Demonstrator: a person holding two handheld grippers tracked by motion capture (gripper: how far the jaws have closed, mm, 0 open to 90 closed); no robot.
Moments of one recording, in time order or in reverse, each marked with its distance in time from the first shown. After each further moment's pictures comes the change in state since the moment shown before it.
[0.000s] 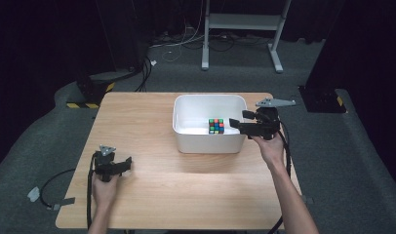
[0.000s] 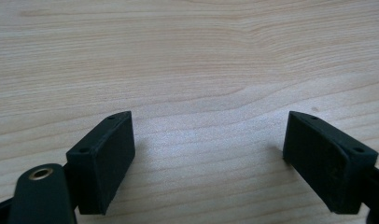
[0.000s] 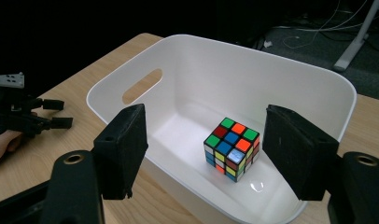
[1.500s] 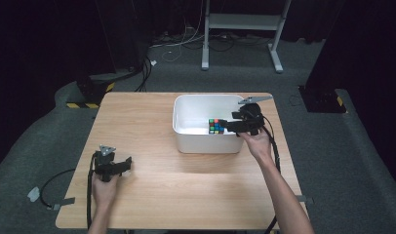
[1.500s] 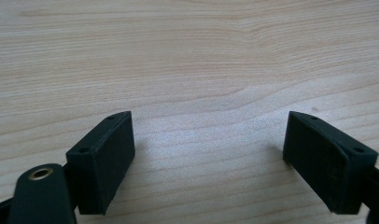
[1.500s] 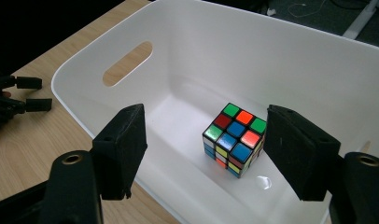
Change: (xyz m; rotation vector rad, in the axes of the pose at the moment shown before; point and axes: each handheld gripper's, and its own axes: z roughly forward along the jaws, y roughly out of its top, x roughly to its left) left arm 0.000 0.000 0.000 0.000 -0.002 -0.002; right arm -0.001 0.004 0.050 0.135 -0.018 -0.007
